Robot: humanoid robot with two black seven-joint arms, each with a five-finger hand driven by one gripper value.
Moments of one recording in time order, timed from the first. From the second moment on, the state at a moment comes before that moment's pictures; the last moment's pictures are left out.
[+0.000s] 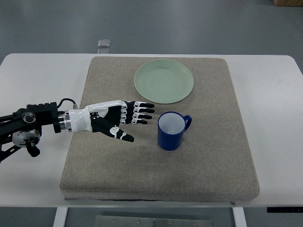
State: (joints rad) left arm -0.73 0.61 -0.37 -1.22 0.60 -0.61 -0.35; right arm 0.05 0.00 0.00 0.11 -0.03 0.12 0.08
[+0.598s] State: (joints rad) left arm -0.73 0.48 -0.37 -1.13 0.61 -0.61 -0.36; right arm 0.05 0.00 0.00 0.11 -0.03 0.12 0.08
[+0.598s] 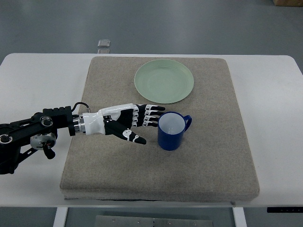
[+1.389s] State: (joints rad) left arm -0.73 0.40 -0.37 -1.09 0.62 -0.52 -0.35; right arm 0.05 0.00 0.00 0.11 -0.03 0.12 0.08
